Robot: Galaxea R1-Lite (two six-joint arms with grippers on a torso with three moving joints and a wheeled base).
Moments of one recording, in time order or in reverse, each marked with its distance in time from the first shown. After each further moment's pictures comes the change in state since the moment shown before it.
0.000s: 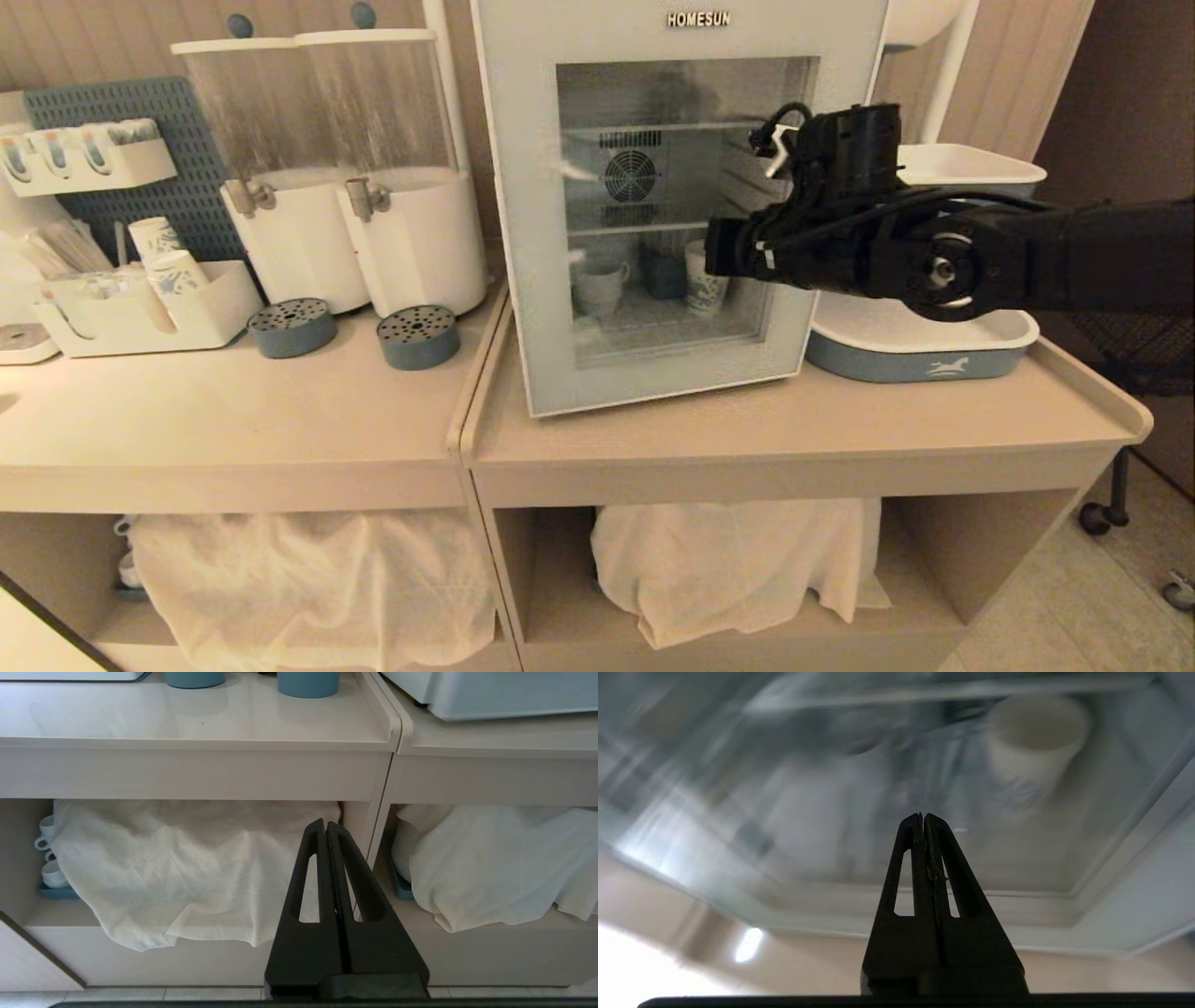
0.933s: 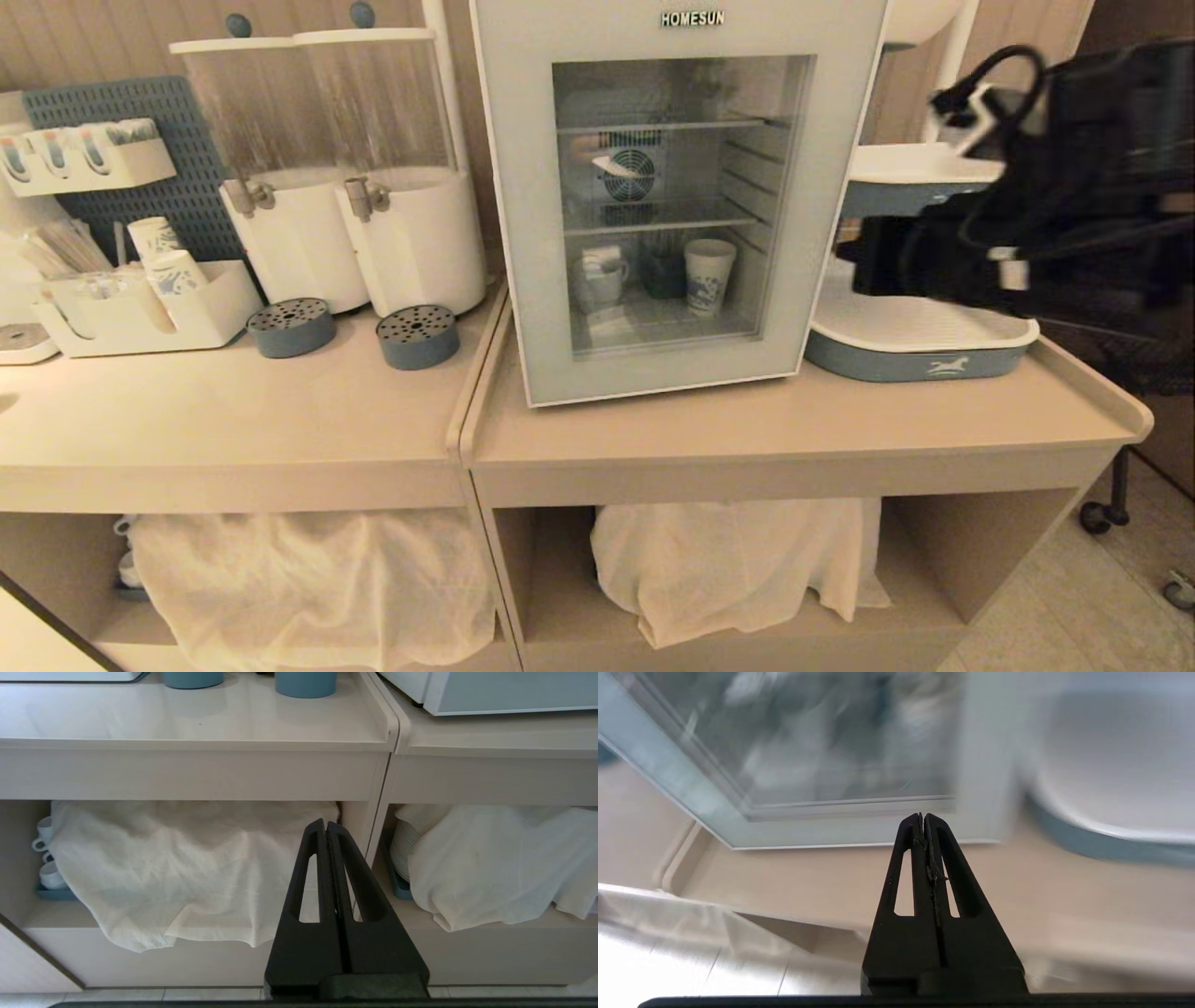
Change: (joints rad) left arm 0.000 0.000 0.000 -0.001 0.000 0.000; right arm -0.003 -0.511 0.505 0.025 -0.132 -0.018
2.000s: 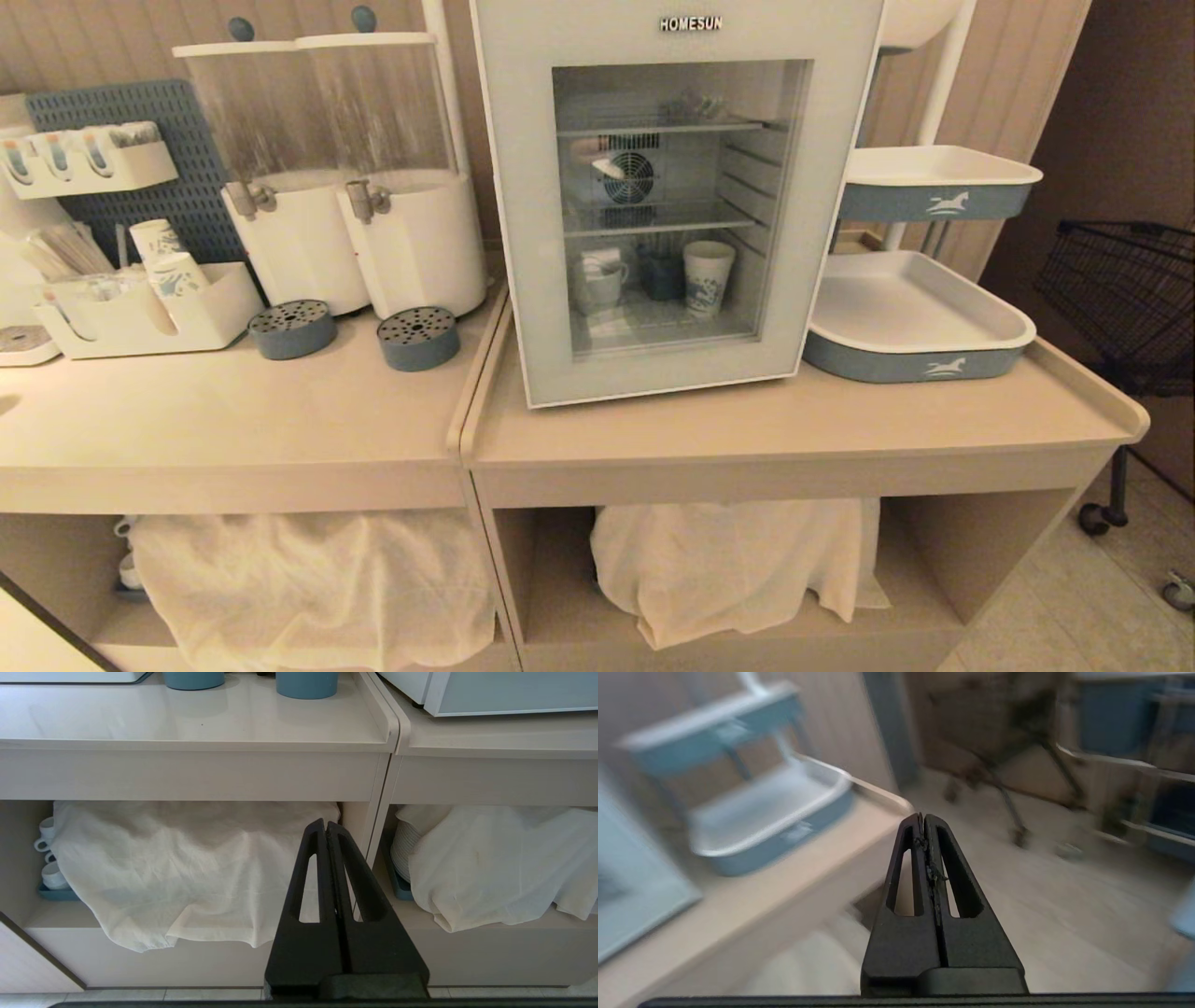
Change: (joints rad) left arm 0.000 0.000 0.000 0.000 0.000 0.001; right arm -0.435 -1.338 0.817 0.116 -0.408 -0.001
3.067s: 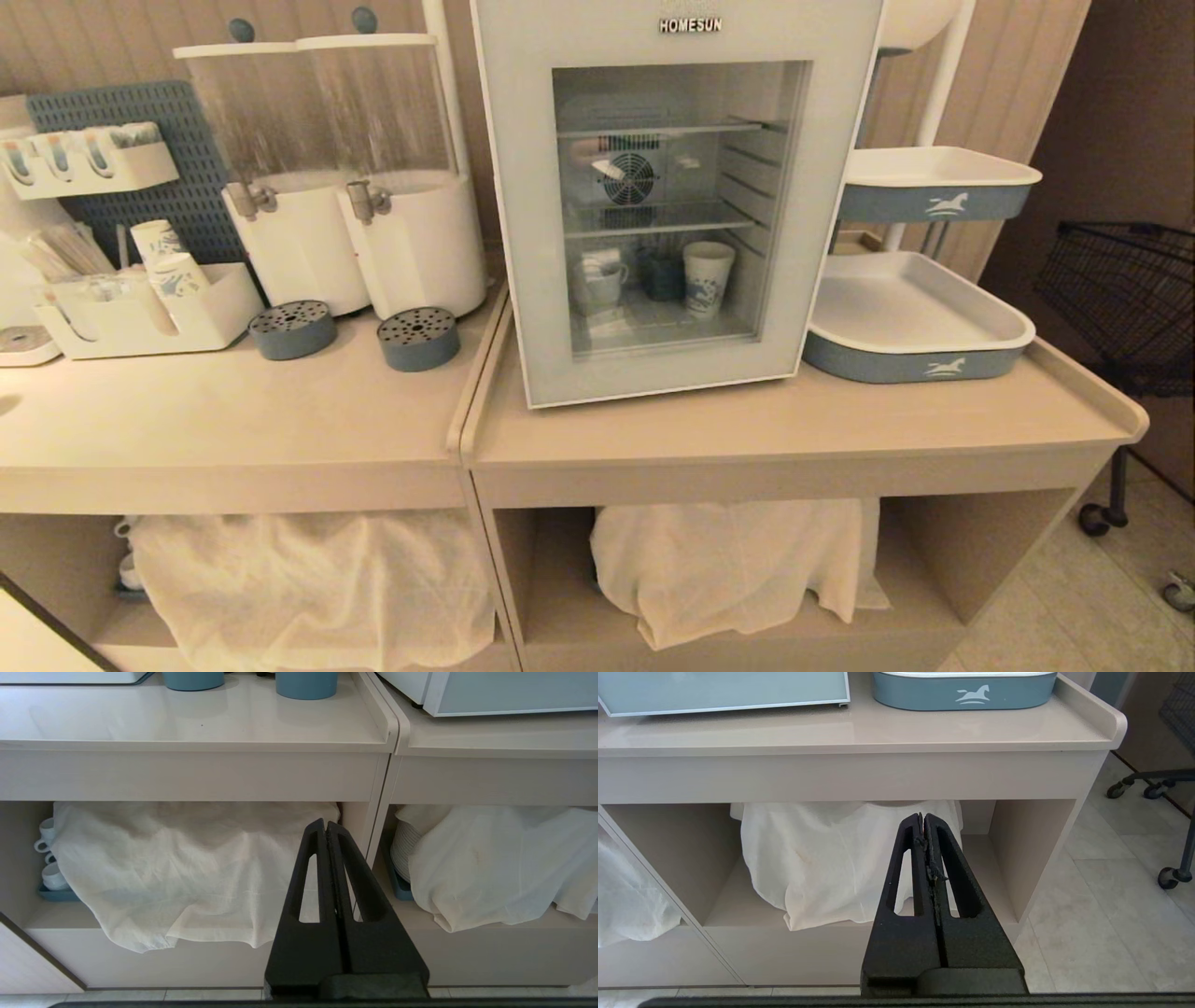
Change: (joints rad) left arm 0.000 0.000 0.000 0.000 -0.001 0.002; right arm -0.030 -0.223 0.396 -0.016 0.656 -0.187
